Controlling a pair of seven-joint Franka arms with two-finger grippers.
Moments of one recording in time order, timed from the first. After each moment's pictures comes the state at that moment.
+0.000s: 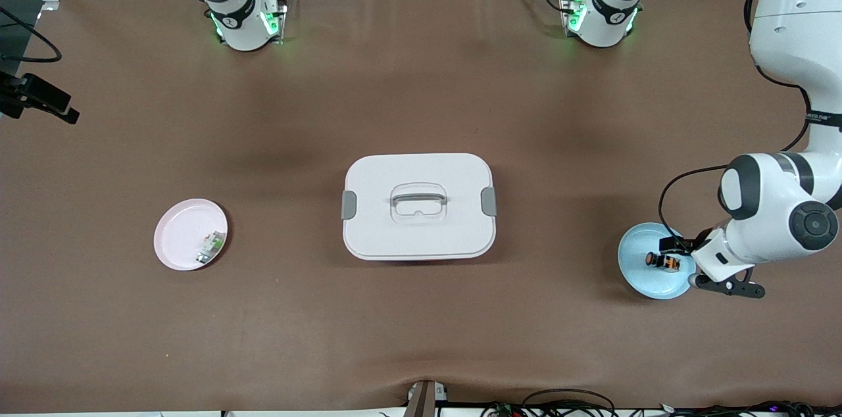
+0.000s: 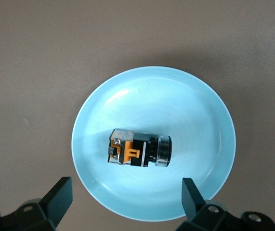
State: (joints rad) left arm 0.18 0.69 -0.15 -1.52 0.14 2.17 0.18; right arm -0.03 -0.05 -0.07 -1.60 0.01 1.57 0.02
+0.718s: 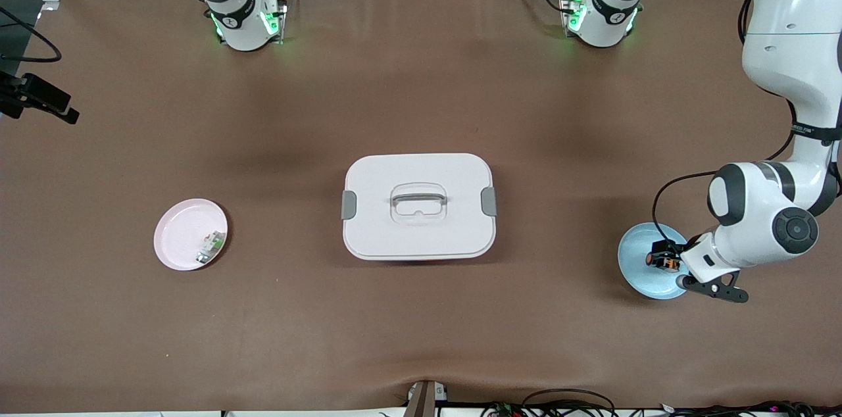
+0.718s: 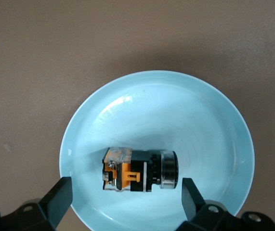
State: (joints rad) left arm 0.19 0.75 -0.15 -1.52 0.14 2.26 0.28; right arm -0.03 -0.05 -0.07 -1.60 0.01 1.57 0.02
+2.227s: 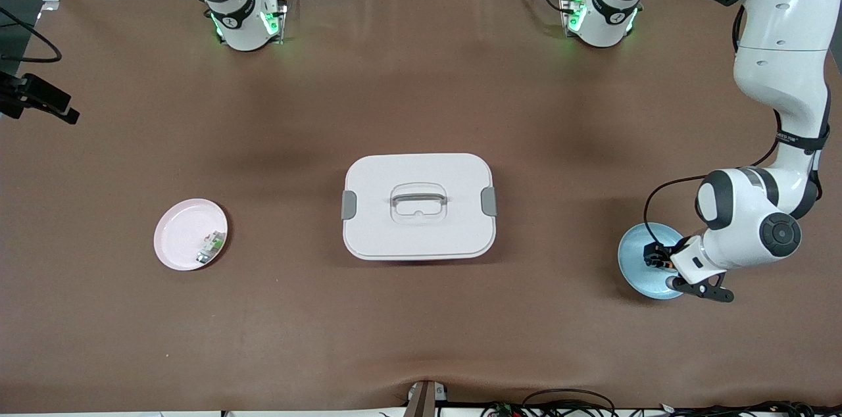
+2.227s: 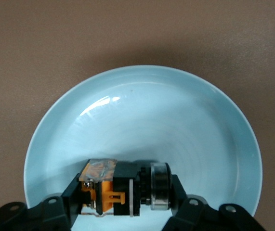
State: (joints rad) left arm 0.19 0.80 -0.15 -1.52 0.09 2.29 0.28; right arm -0.03 -0.05 -0.07 -1.60 0.01 1.57 0.02
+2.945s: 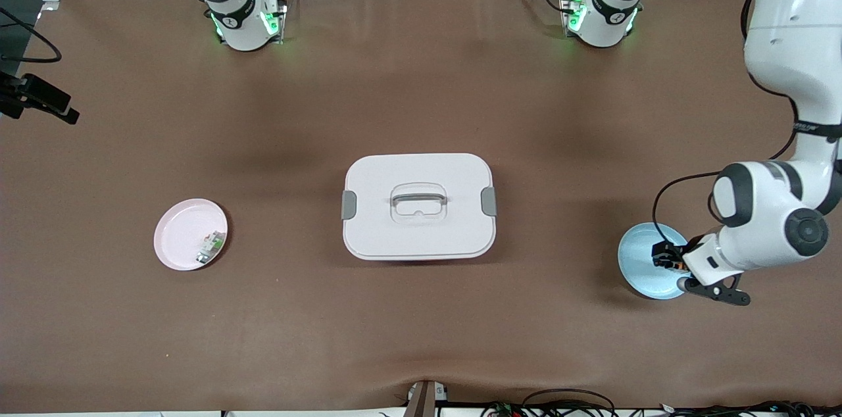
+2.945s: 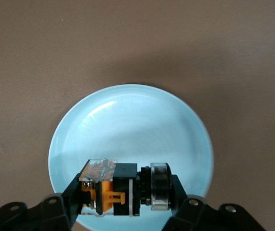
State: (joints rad) left arm 0.18 0.69 -0.17 -1.48 0.05 2.12 0.29; right arm -0.03 -0.04 -0.07 -1.60 0.01 1.57 0.02
